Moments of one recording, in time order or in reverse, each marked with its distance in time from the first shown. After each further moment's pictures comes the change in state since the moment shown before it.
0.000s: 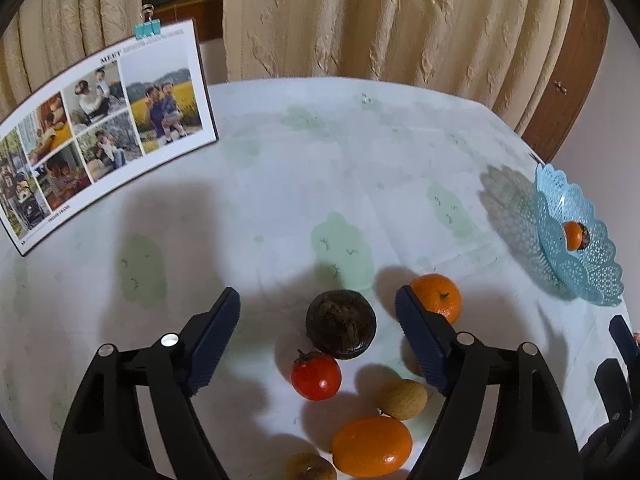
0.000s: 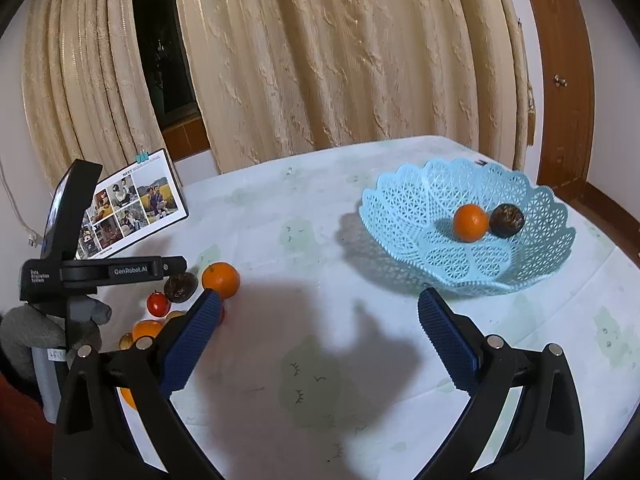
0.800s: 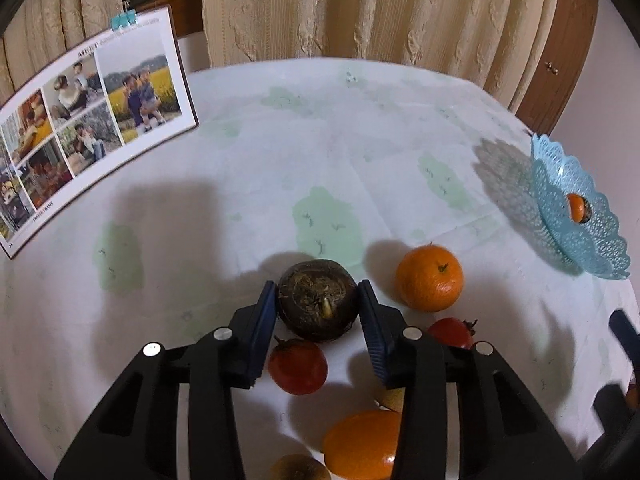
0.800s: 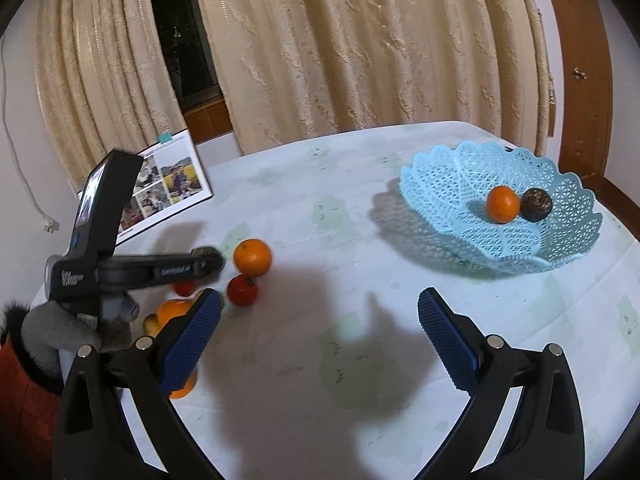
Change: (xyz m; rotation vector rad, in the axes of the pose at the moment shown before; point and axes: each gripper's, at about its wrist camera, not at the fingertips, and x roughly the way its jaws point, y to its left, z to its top) left arm 0.007 -0.010 -0.010 0.050 0.009 -0.008; right arm -0.001 0.021 -0.009 -0.023 0.052 0.078
